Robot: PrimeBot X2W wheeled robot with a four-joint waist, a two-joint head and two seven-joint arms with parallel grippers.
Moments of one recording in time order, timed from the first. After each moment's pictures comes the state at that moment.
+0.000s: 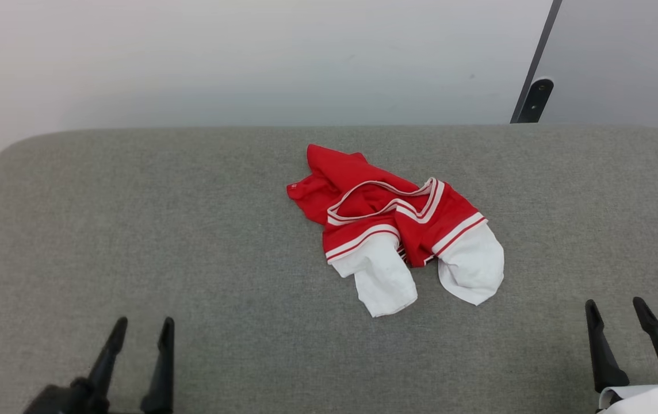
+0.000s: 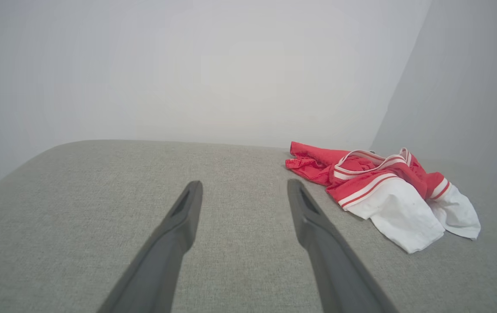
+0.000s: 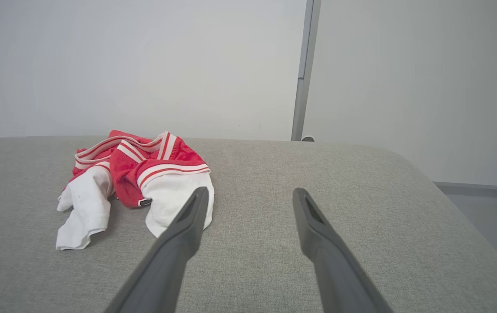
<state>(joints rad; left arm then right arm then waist) 0.12 0.30 -0.07 -0.01 -0.40 -0.05 -0.26 0.08 -0.15 -0.07 -0.02 0.18 0.13 -0.10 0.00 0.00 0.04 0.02</state>
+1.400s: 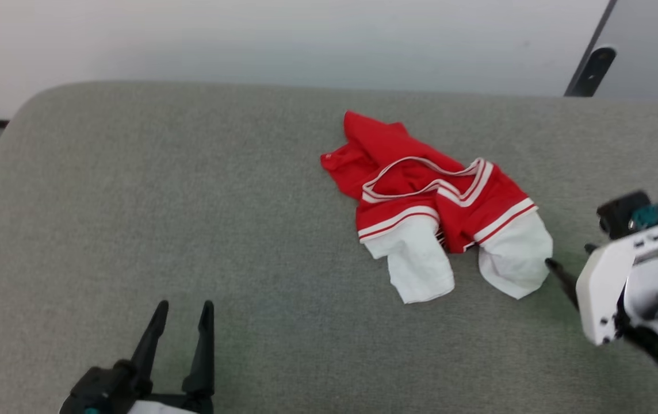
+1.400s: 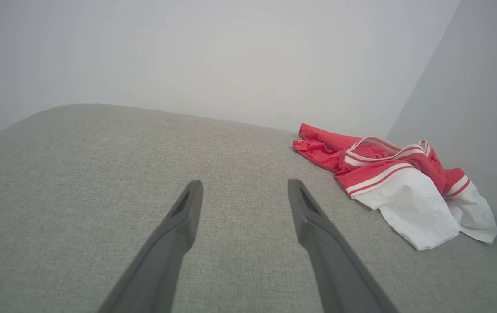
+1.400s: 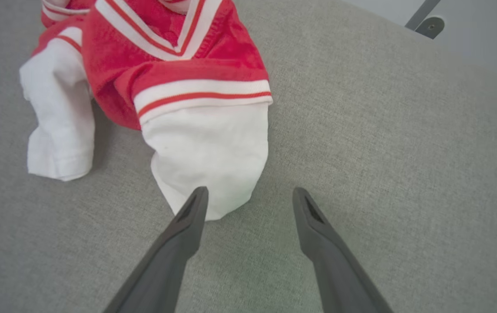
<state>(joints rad) 0.06 0.12 -0.03 0.05 -0.28 -0.13 -0.26 -0.37 -0.41 0.24 0.17 0.38 0.13 0.64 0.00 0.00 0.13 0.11</state>
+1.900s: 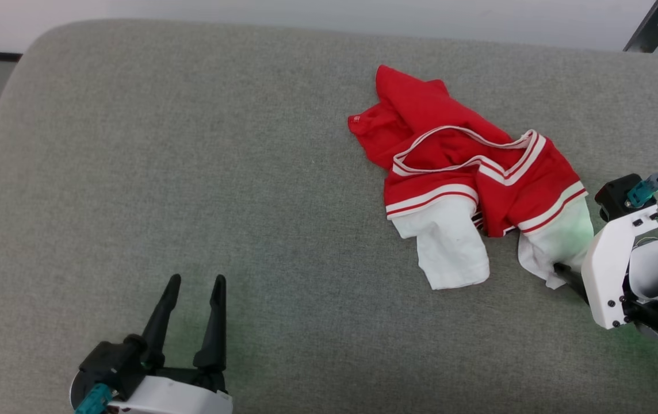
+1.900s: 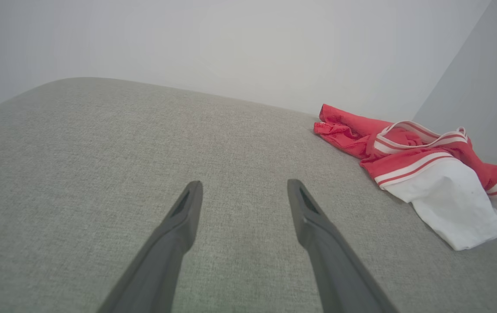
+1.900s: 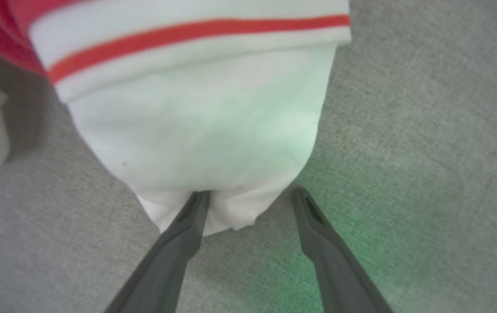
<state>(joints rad) -0.02 0.11 -0.06 0.07 -0.30 -0.13 -0.26 -0.51 -0.48 0.34 0.29 0.50 0.13 0.82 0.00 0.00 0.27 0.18</state>
